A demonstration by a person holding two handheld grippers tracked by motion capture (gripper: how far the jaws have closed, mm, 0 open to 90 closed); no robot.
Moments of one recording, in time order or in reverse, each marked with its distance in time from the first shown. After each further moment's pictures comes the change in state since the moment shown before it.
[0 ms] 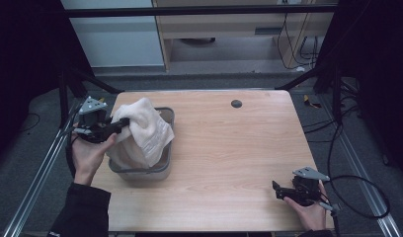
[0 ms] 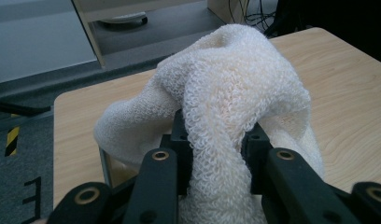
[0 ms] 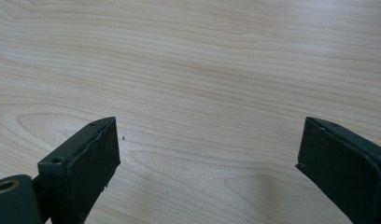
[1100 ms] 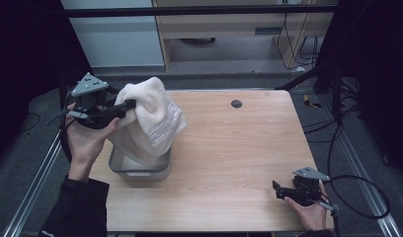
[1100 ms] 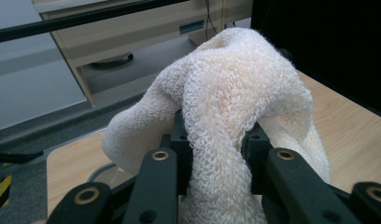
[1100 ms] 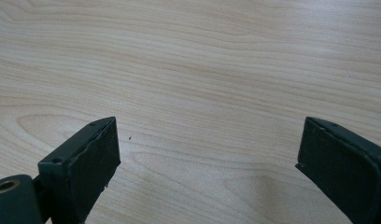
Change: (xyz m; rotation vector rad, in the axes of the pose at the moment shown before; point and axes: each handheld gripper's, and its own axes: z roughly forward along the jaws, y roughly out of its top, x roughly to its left) left arm -0.044 0.064 -0.039 -0.102 -0.068 0.101; right arm -0.001 0.000 0.000 -0.004 0.000 -0.001
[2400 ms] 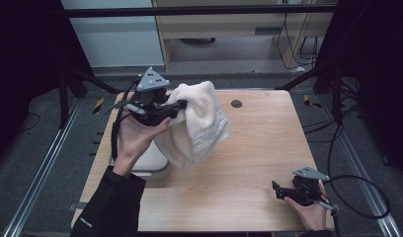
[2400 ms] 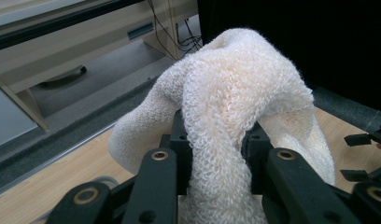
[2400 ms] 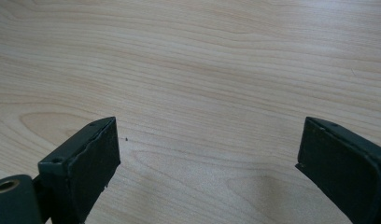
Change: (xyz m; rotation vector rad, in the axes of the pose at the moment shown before) left arm -0.086 0.037 0.050 0.025 -0.152 0.136; right arm 0.000 0.000 0.000 0.008 0.013 0.003
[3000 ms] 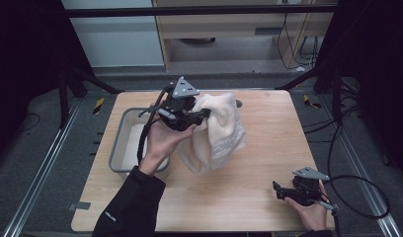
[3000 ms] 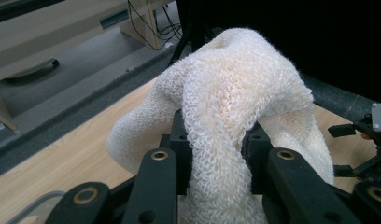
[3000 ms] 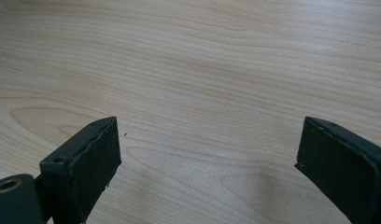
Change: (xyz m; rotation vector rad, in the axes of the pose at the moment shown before) left arm -0.028 -0.006 0.049 0.049 -0.079 0.003; right arm -0.002 -0.001 0.001 0.011 -0.013 -0.020
